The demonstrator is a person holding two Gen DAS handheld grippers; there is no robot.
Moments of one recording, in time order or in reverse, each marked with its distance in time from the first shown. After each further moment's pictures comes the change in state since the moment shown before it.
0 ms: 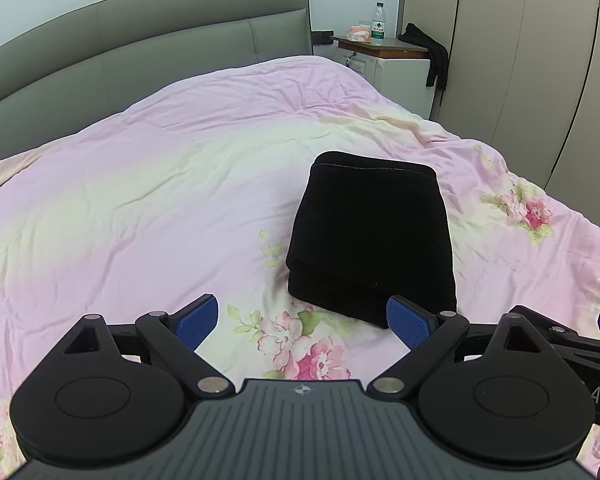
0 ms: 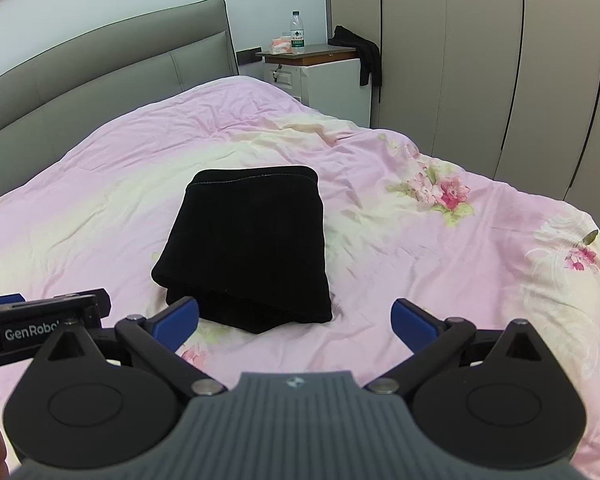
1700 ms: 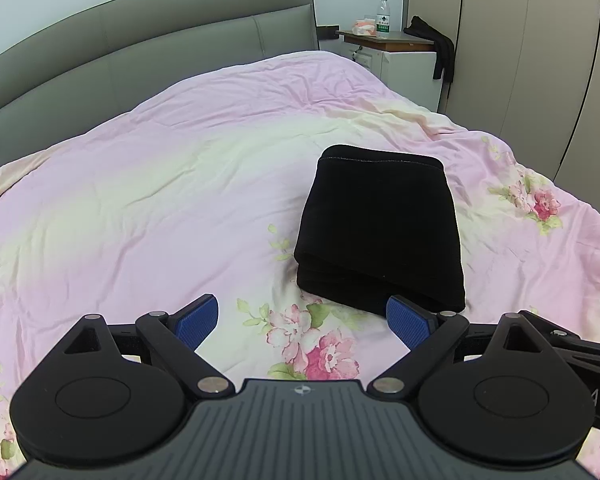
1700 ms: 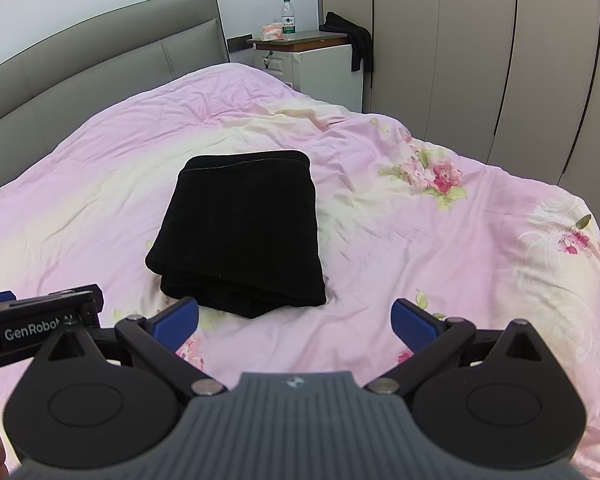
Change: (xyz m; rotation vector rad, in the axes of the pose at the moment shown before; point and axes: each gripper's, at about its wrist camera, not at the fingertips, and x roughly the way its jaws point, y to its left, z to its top) left arm -0.001 0.009 -0.006 0.013 0.014 0.023; right arm -0.001 -0.006 -0.004 0.013 0.040 -0.012
